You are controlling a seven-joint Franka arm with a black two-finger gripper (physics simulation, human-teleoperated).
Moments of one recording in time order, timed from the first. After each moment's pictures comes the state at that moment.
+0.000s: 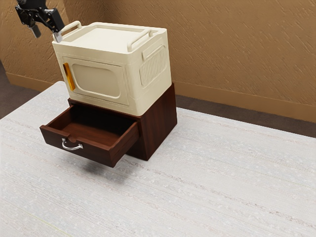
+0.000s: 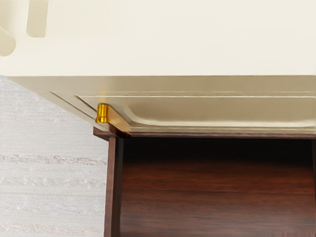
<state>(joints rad) -0.04 0.12 0.31 -1.19 0.00 1.50 0.25</state>
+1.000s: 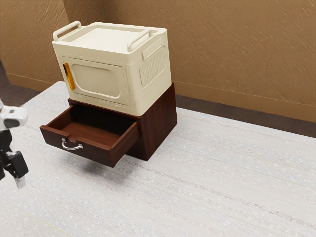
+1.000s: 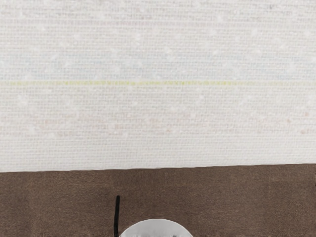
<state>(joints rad) 0.14 -0.93 0.03 -2.66 -0.04 1.55 0.15</state>
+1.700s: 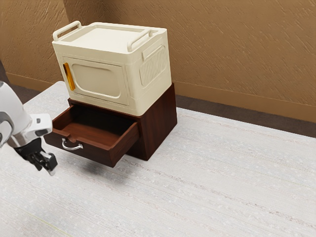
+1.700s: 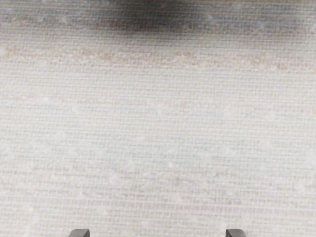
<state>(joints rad) 0.10 -0.66 0.13 -2.79 0.10 2.28 0.11</state>
